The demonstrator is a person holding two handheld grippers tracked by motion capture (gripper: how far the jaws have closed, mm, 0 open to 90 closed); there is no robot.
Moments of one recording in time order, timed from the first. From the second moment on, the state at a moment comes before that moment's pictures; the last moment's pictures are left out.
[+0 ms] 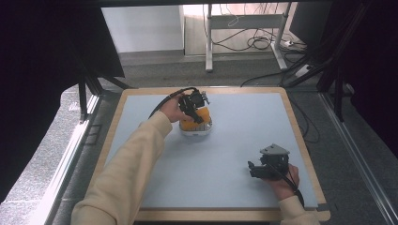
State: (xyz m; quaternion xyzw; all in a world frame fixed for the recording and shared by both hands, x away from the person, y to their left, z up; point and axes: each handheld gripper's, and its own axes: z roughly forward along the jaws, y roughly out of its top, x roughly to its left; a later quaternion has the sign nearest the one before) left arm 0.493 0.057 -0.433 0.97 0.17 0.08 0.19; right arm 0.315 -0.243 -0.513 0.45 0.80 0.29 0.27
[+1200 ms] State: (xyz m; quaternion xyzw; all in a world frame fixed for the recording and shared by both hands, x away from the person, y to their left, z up) left arm 0.485 0.074 -0.417 0.93 0.22 0.12 0.25; right arm 0.316 -0.243 -0.514 0.45 0.80 0.29 0.26
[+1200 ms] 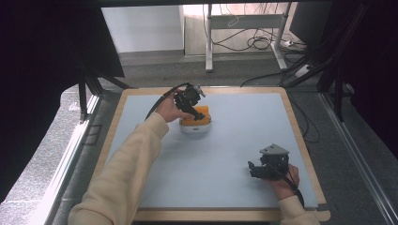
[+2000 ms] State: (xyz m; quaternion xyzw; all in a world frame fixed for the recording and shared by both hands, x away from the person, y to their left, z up) left arm 0.396 0.141 -0.439 0.89 0.31 0.13 0.30; right arm 0.315 -0.241 -0.513 0.44 0.80 0.29 0.27
